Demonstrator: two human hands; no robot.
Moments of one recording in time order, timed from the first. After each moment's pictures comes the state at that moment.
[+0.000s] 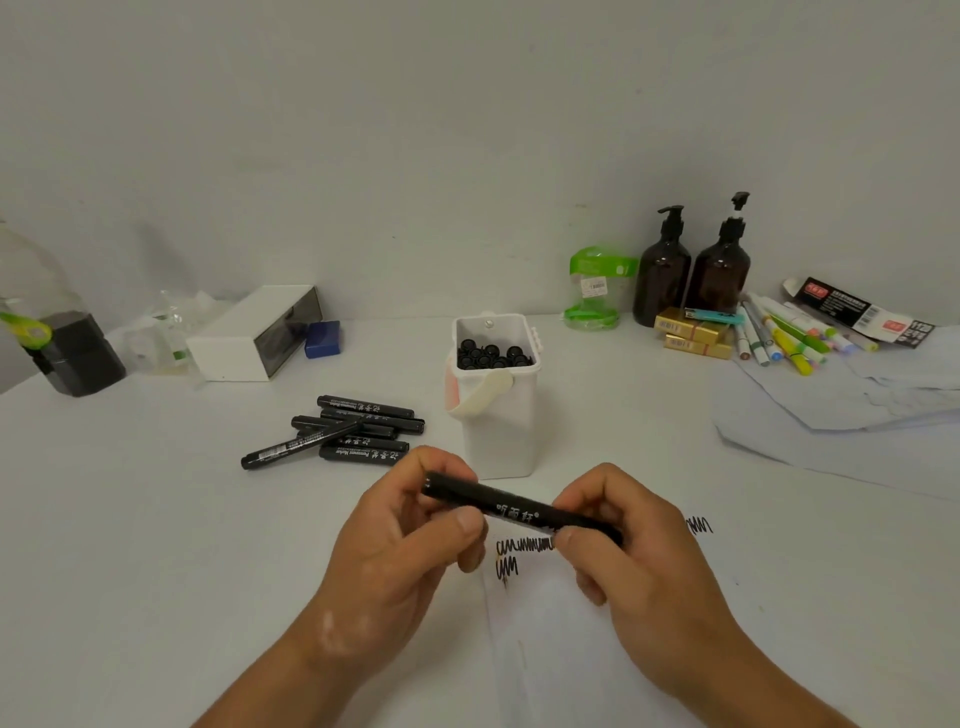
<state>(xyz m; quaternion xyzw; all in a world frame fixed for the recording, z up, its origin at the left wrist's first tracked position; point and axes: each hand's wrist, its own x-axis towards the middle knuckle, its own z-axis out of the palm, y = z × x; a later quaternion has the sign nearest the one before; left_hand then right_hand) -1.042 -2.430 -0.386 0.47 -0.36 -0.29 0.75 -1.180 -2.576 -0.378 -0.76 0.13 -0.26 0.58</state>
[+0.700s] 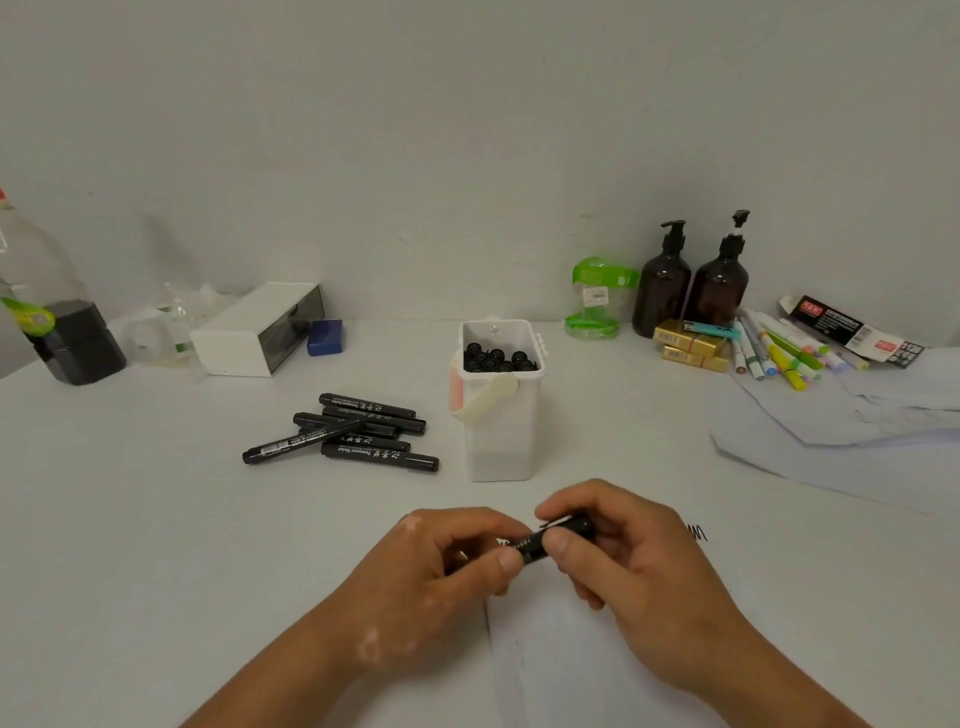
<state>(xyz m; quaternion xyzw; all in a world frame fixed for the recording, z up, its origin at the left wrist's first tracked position) -1.036 -2.426 -0.393 0.70 -0.50 -0.23 0.46 -1.182 -2.587 -0.384 -0.78 0.09 -0.21 0.59</state>
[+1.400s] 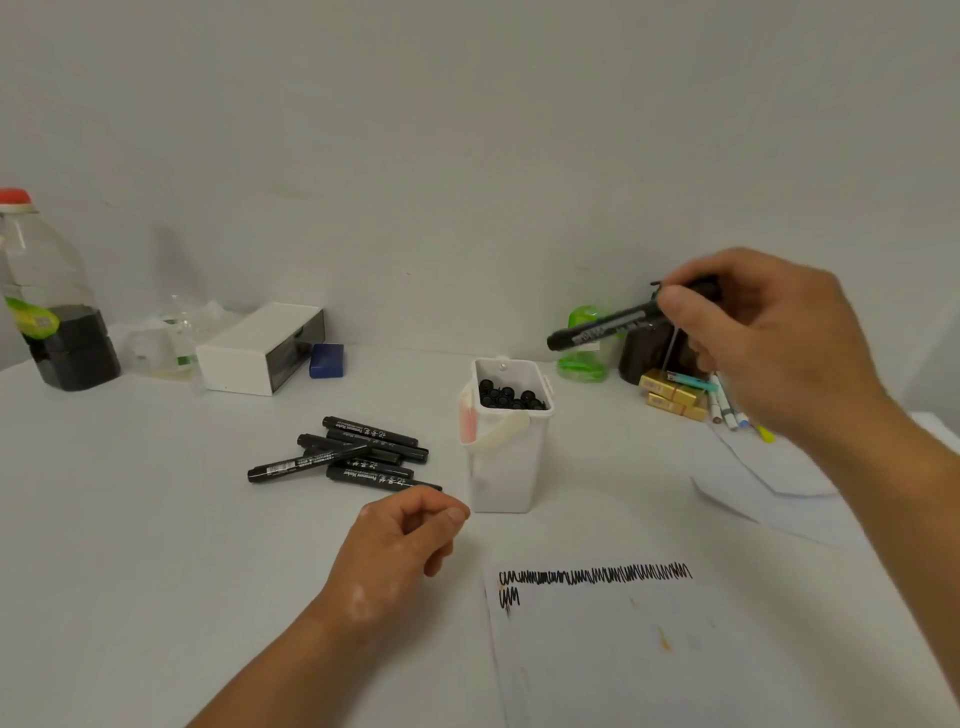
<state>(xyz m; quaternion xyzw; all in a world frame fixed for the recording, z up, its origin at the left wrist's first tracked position) -1.004 -2.426 -0.401 0.67 -0.29 -0.20 0.65 -1.162 -2.646 -0.219 -0.84 0.13 -0.45 0.28</state>
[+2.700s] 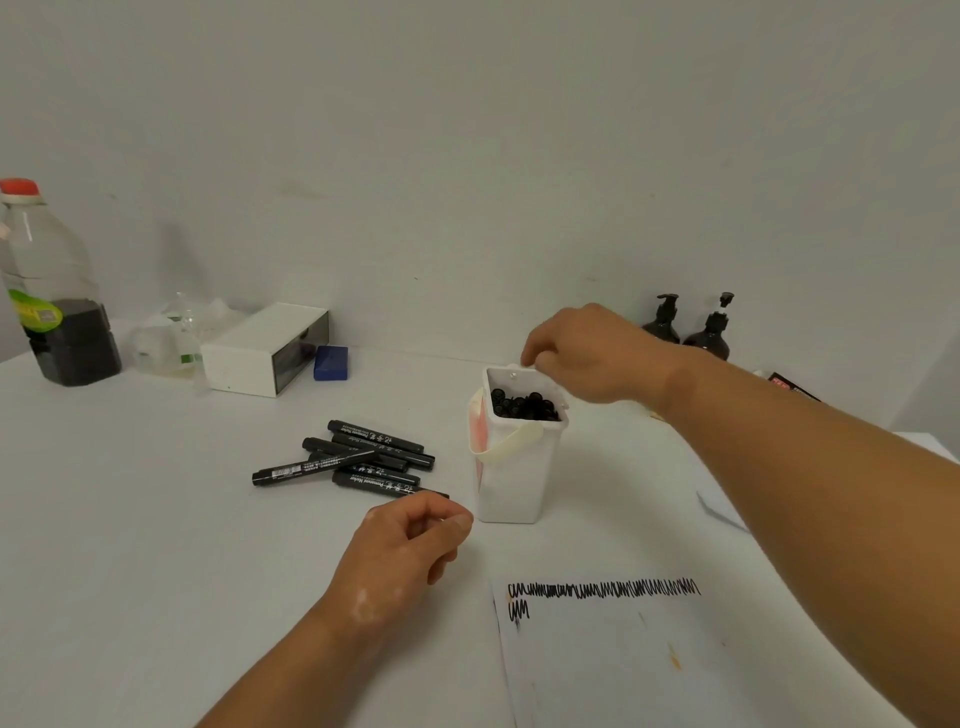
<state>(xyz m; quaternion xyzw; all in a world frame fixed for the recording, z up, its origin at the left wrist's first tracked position) -0.994 -2.424 -0.405 0.66 -0.28 -0.21 0.66 -1.036 -2.643 -0.226 -0.99 0.13 -0.07 0.00</state>
